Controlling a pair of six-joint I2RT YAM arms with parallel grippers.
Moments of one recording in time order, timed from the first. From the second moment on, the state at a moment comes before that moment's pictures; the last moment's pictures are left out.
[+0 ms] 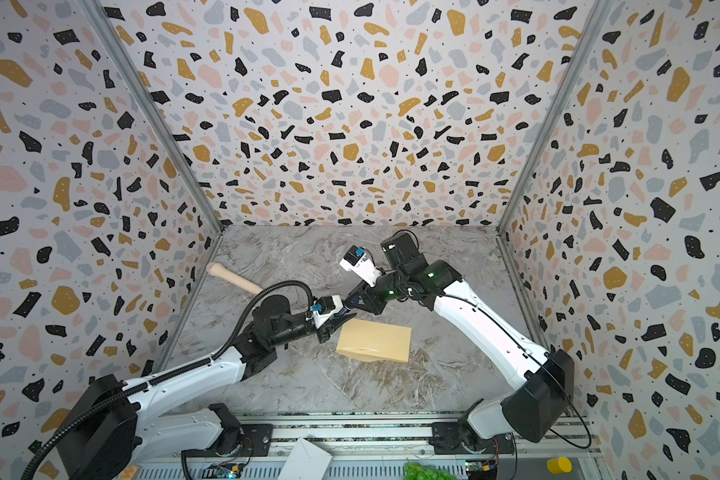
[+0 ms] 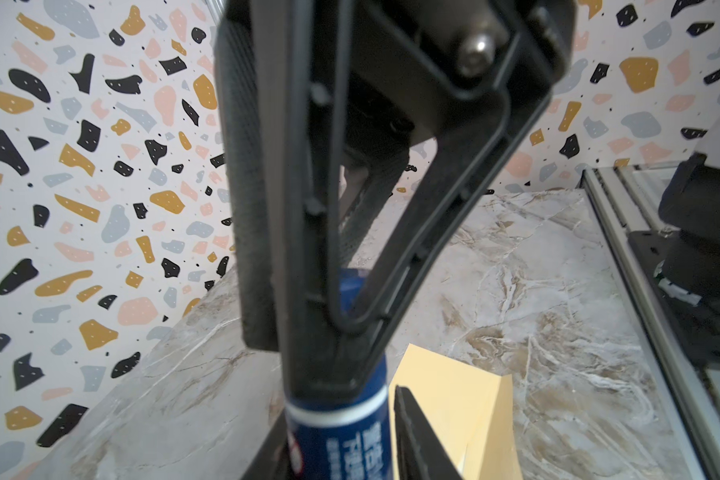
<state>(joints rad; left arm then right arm) -0.71 1.18 0.57 0.47 0.44 0.33 0.68 1.43 1.42 -0.78 -0.63 -0.16</state>
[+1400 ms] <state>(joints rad) -0.74 1.24 0.59 0.65 0.36 0.31 0.52 1.39 1.43 -0.77 -0.78 -0.06</state>
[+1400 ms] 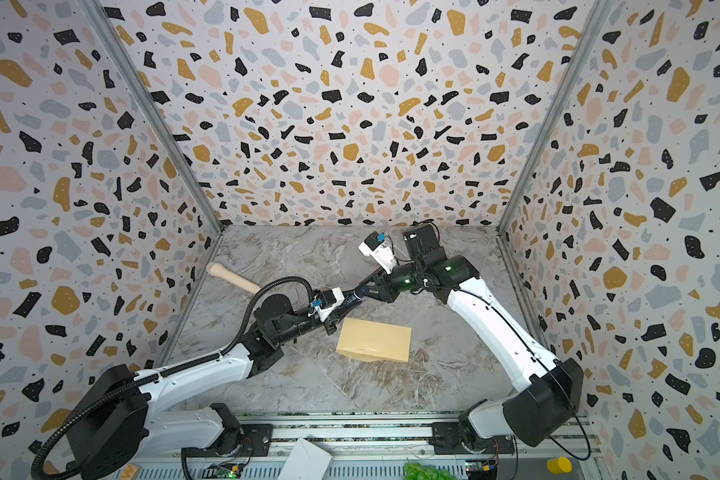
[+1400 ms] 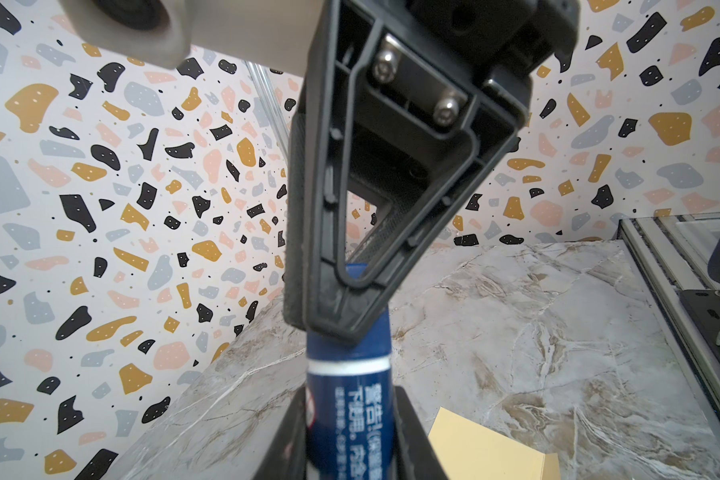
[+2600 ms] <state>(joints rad) -0.74 1.25 0.60 0.70 0.38 0.32 0.47 1.38 1.41 -0.77 -0.85 -0.05</state>
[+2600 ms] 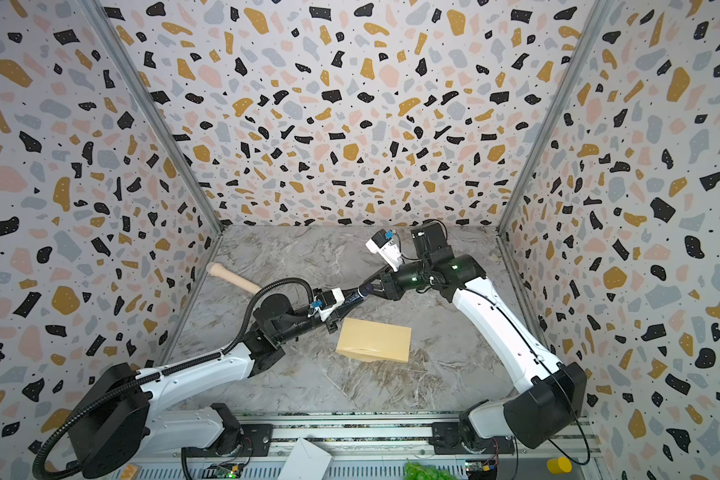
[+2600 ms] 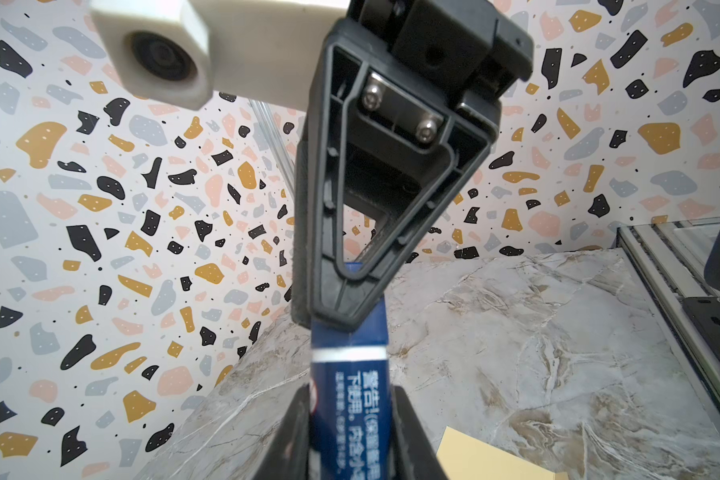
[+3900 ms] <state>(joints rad) -0.72 1.23 0.57 0.50 0.33 0.32 0.47 1.38 1.26 -0.65 -0.77 0.09</state>
